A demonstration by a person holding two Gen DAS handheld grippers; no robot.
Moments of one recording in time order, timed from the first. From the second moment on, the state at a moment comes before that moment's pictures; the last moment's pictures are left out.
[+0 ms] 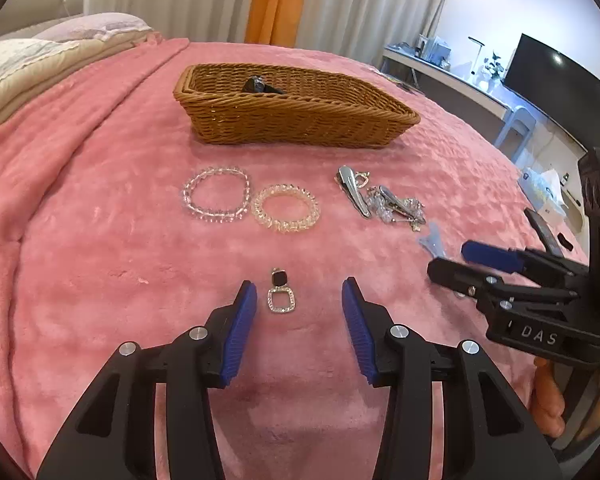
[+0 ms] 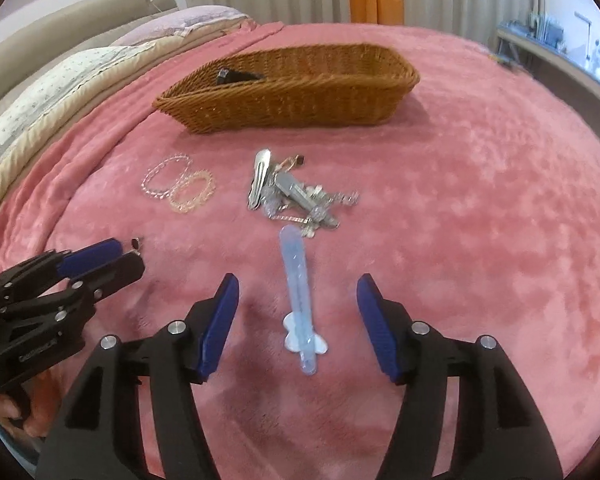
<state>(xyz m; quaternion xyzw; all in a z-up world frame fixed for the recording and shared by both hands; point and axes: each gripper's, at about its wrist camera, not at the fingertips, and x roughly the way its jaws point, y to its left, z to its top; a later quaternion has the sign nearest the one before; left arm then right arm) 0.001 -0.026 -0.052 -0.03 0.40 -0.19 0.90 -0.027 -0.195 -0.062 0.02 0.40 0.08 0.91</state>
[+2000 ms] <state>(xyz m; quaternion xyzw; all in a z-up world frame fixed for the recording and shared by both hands) 0.209 -0.046 0.017 -0.08 0.34 -0.19 0.92 0.208 -0.210 -0.009 0.05 0.41 0.09 0.91</state>
